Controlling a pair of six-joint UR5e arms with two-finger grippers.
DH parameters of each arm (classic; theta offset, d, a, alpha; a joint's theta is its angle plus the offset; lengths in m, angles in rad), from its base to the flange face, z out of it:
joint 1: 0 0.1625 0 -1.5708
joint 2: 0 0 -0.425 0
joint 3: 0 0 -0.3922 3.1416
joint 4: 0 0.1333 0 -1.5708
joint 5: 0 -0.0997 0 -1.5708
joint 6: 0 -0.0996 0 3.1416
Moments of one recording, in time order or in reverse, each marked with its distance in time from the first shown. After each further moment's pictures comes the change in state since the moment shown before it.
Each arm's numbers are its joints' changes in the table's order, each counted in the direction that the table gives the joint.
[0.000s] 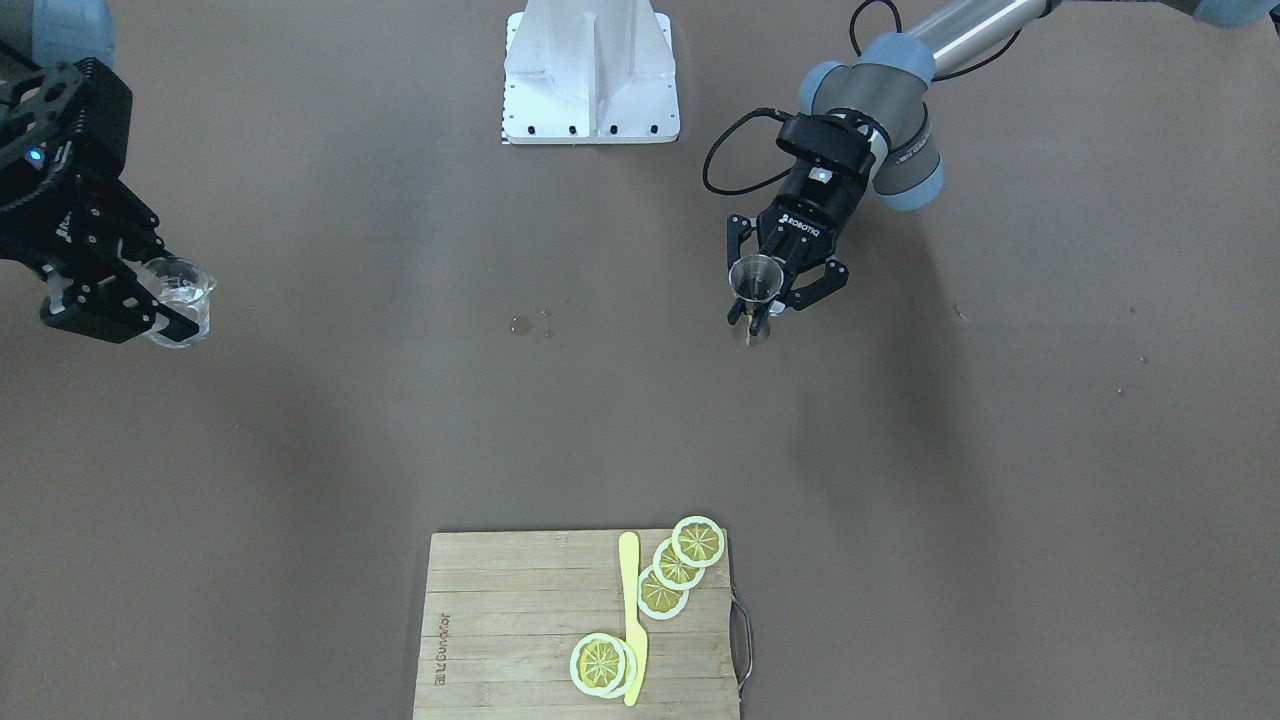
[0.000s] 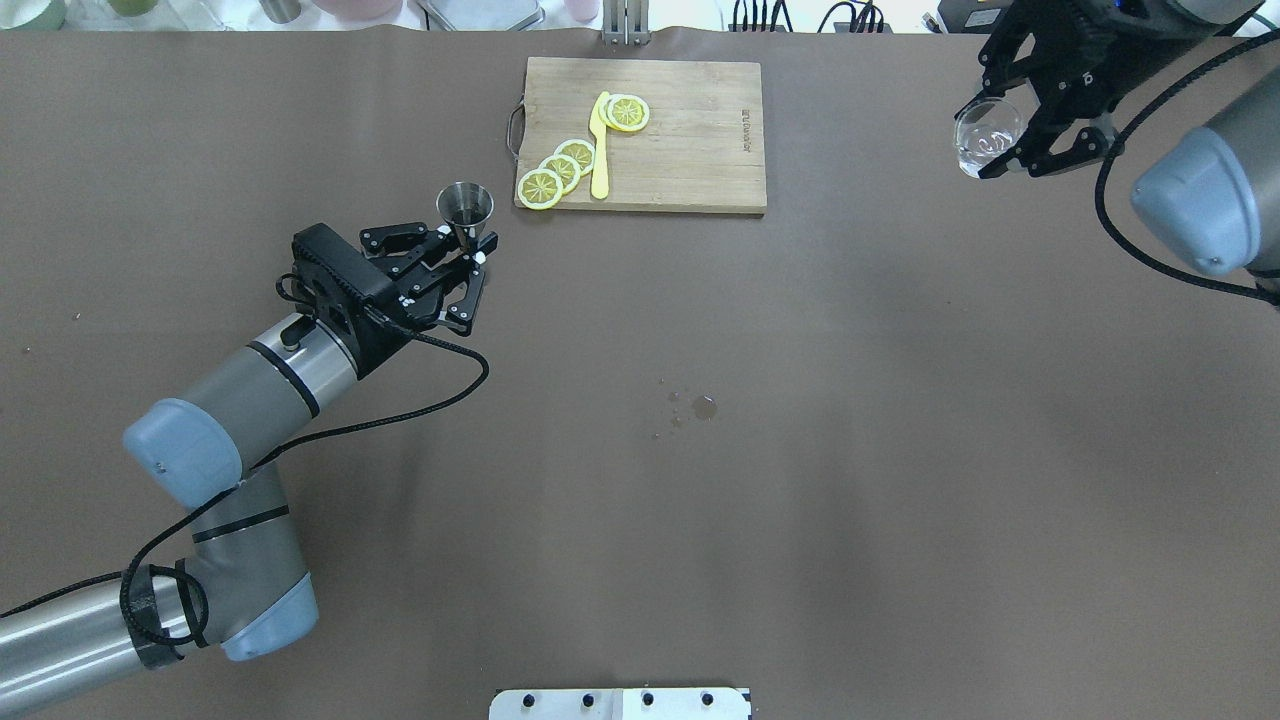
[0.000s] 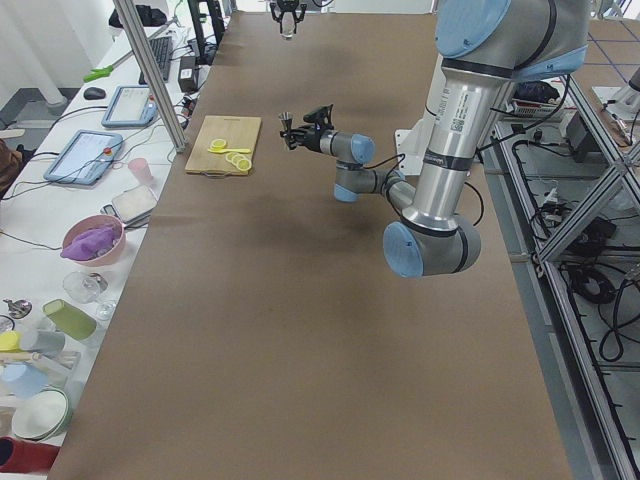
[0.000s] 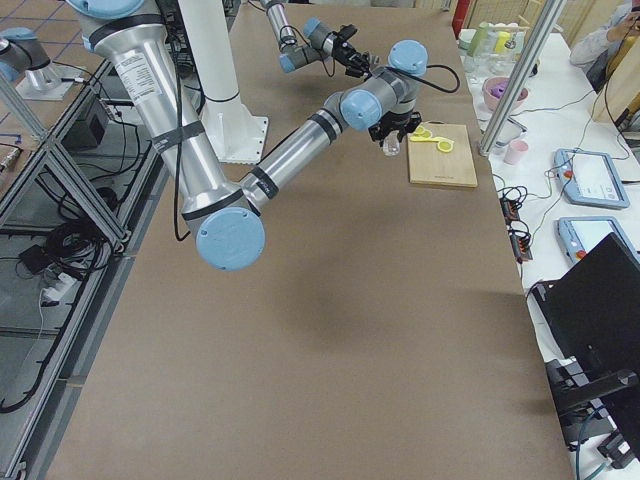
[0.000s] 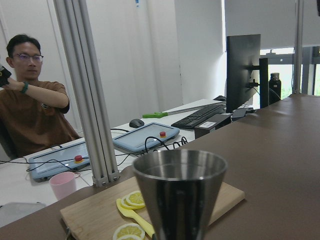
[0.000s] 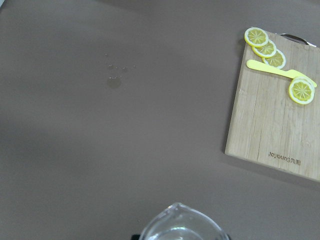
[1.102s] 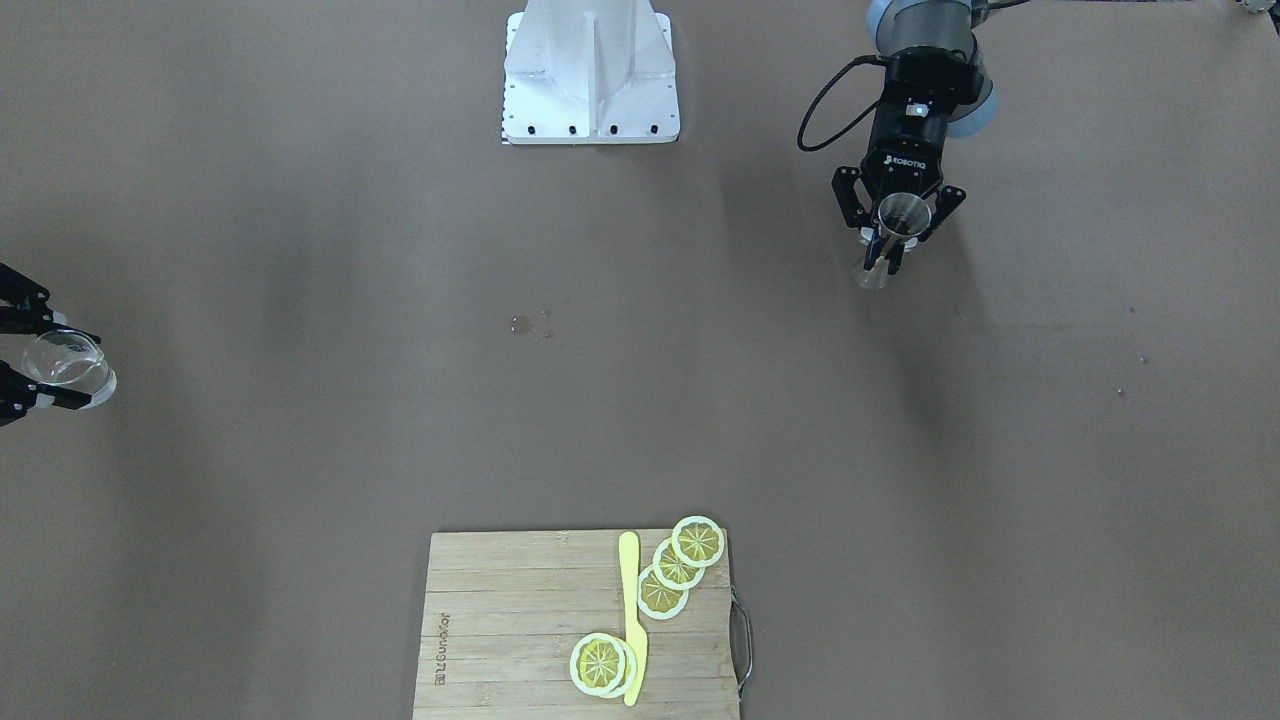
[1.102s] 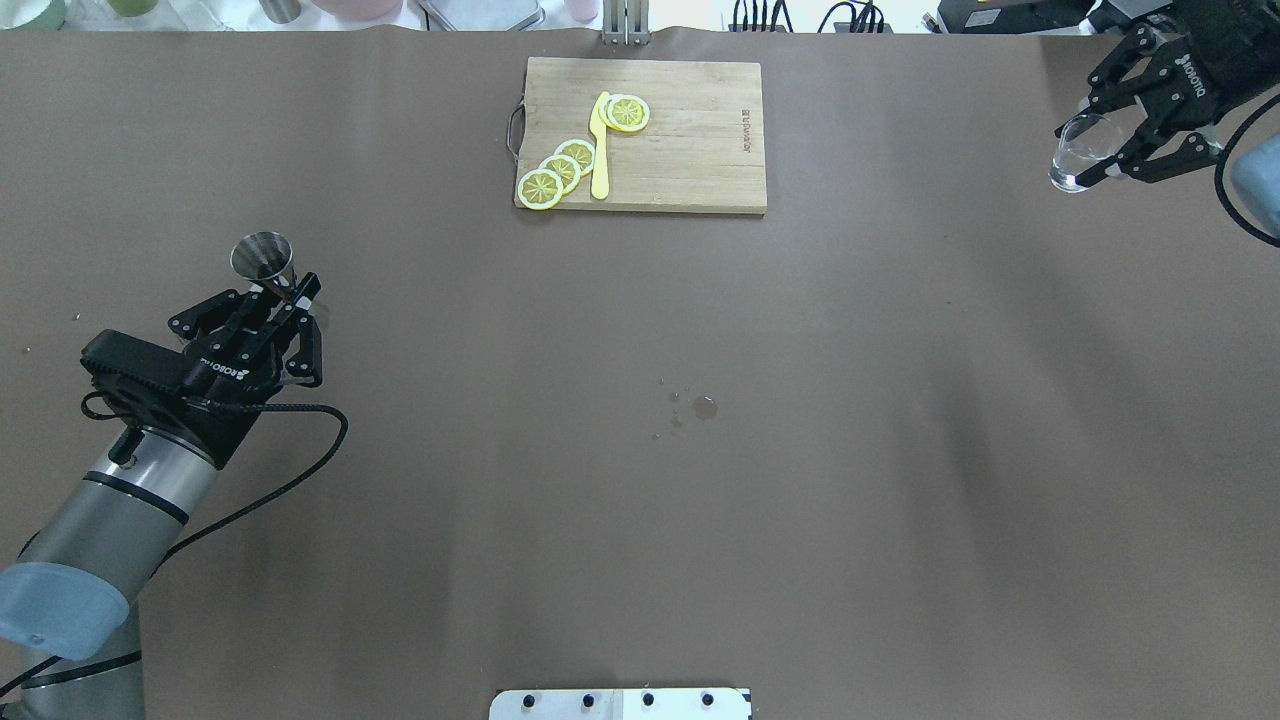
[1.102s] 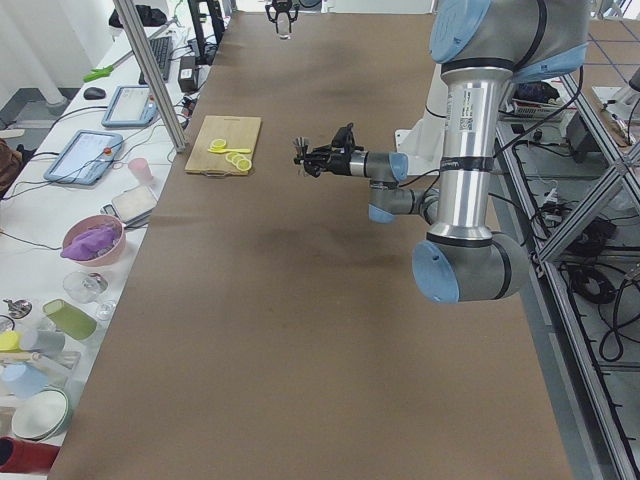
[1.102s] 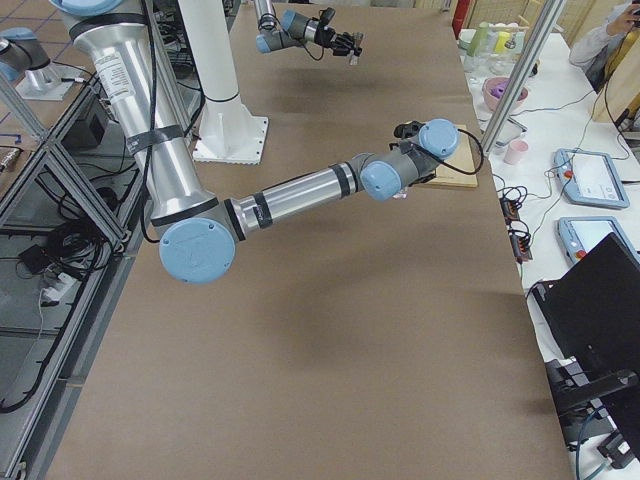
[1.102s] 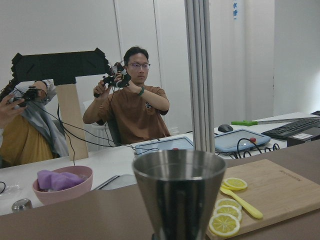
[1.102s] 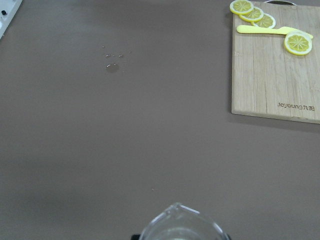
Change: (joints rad) left arm 0.152 -0.307 0.207 0.065 -0.371 0.208; right arm 0.096 0.053 0.285 0.202 -0.229 -0.012
